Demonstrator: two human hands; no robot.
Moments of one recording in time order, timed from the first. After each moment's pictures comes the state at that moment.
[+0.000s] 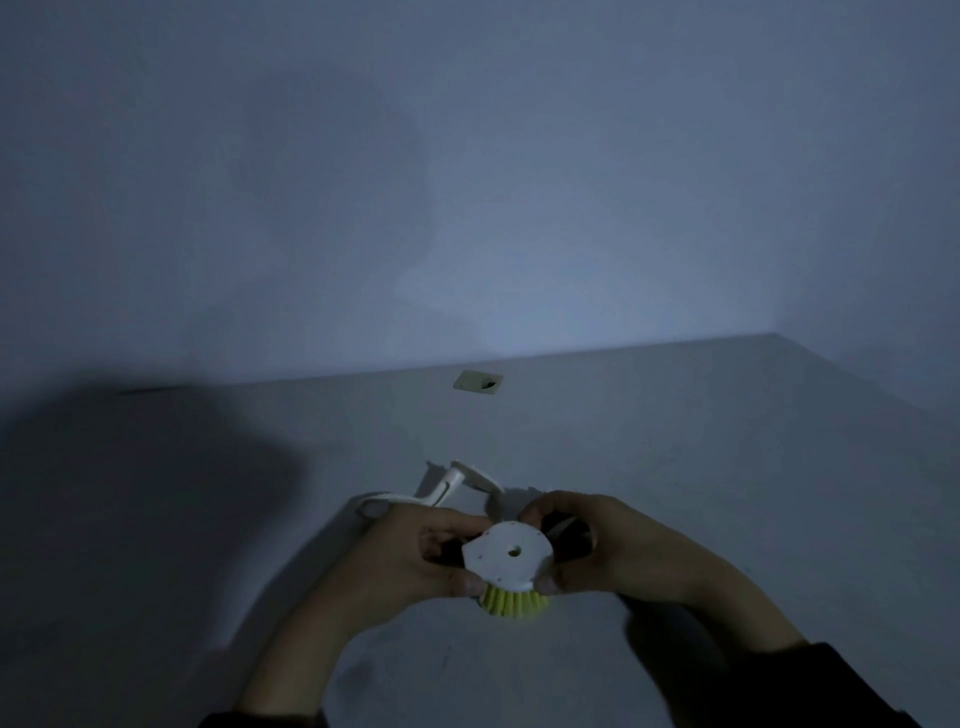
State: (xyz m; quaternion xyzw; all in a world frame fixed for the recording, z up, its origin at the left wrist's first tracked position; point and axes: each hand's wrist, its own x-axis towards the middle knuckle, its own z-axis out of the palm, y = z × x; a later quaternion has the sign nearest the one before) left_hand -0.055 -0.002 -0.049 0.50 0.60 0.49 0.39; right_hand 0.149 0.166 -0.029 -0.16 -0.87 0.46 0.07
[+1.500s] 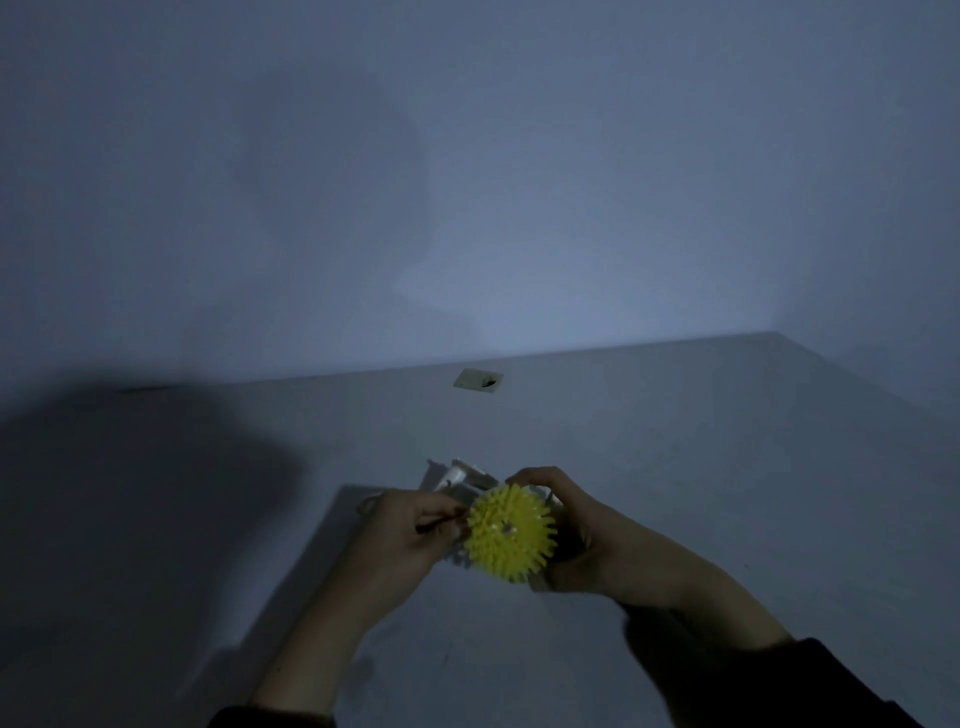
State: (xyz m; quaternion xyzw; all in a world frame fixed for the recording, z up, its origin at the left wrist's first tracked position) left_hand -0.053 0.000 -0.049 0.52 0.67 0.49 0.20; right_hand 0.145 0.159 -0.044 -0.10 -0.84 0.53 0.08
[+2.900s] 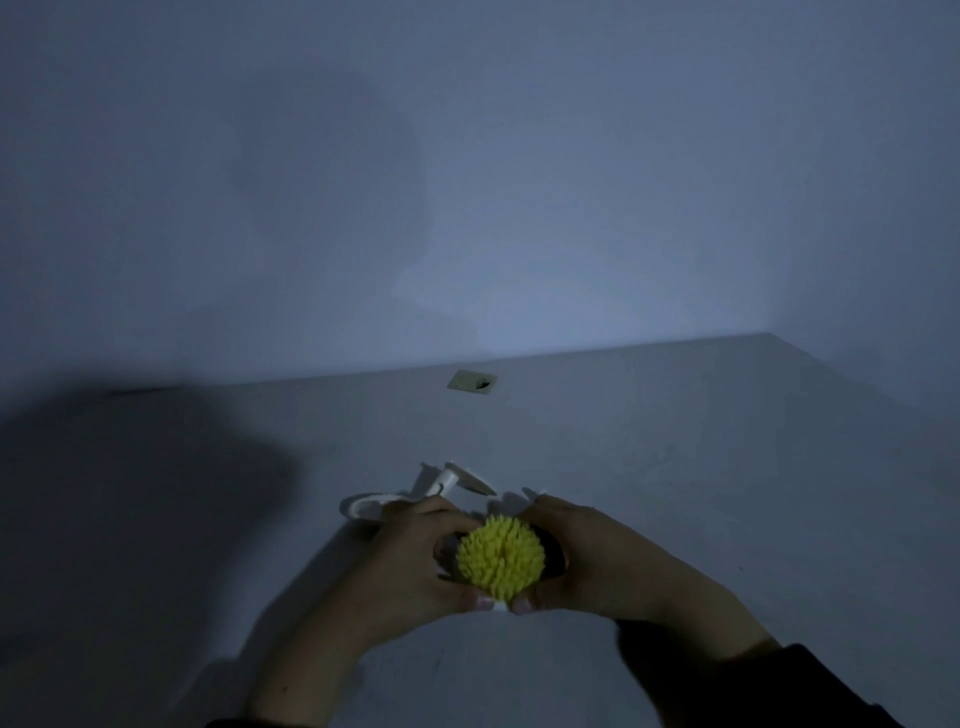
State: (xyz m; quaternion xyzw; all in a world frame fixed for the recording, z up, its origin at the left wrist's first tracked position) left_hand -0.044 0.003 -0.051 0.59 0.70 0.36 0.16; right_hand 0.138 0.160 -0.045 -0.13 -0.96 0.25 0.09
